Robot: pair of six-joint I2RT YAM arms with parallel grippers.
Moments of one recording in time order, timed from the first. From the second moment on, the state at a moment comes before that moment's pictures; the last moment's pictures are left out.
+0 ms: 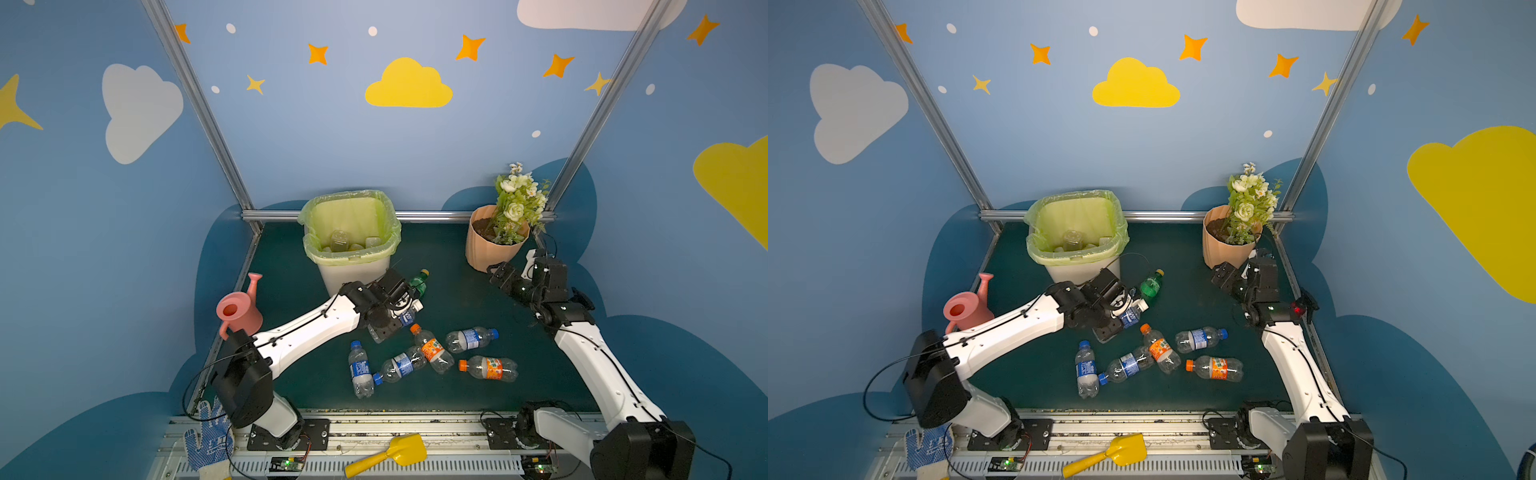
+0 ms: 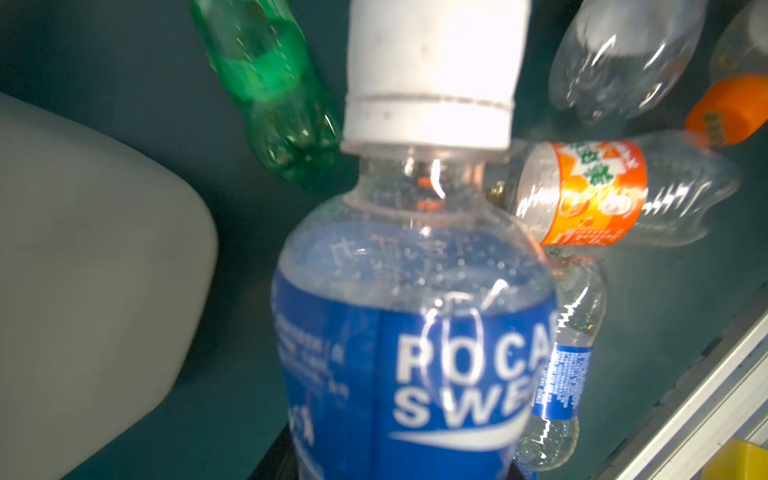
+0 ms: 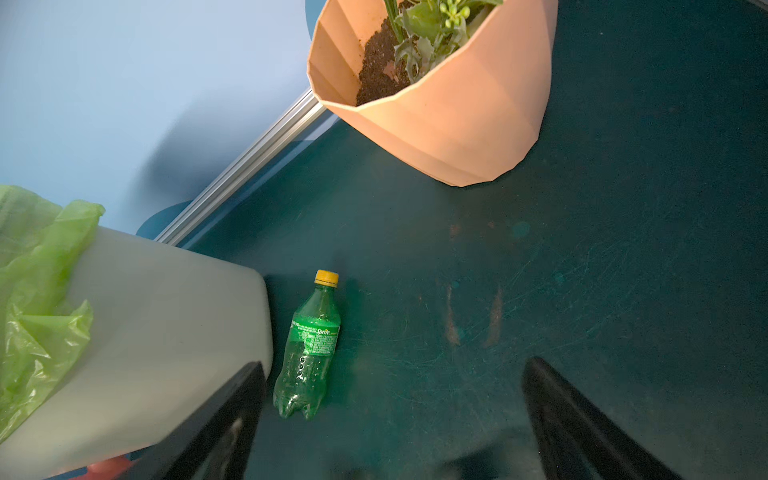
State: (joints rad) left arm -0.81 1.51 1.27 -0.87 -0.06 0.16; right arm 0.10 1.09 0.86 -0.35 -0.14 0.63
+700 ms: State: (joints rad) left arm -0.73 1.04 1.32 -0.16 -0.27 0.26; right arm 0.09 1.09 0.86 -0.34 -0.15 0.65
